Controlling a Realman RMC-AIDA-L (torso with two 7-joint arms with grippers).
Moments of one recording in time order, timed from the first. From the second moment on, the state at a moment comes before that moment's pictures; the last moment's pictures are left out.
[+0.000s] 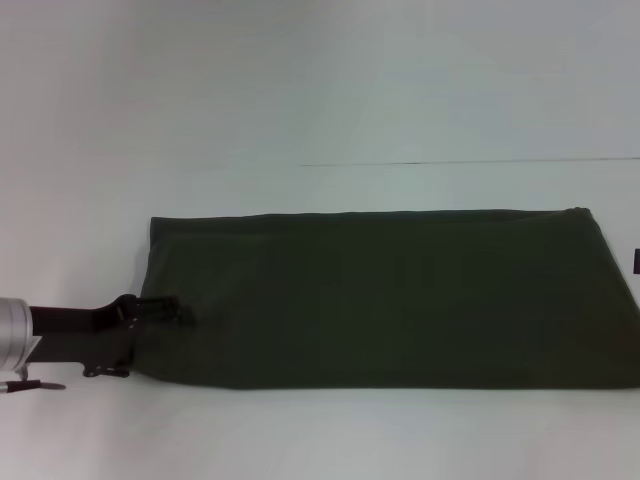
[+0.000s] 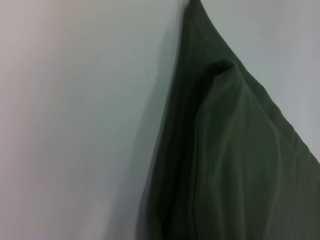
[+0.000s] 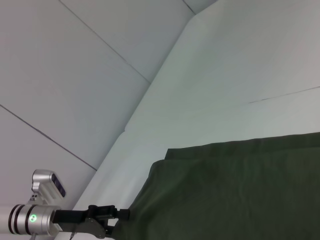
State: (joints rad) left arm -0.73 -1.98 0.25 0.45 2.63 1.31 -2.60; right arm 0.53 1.75 -0.42 -0.54 -2.13 -1.77 2.03
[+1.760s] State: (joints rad) left arm -0.72 -1.99 0.25 0.44 2.63 1.29 -2.57; right arm 0.53 1.75 -0.43 -0.53 -2.14 -1.75 2.02
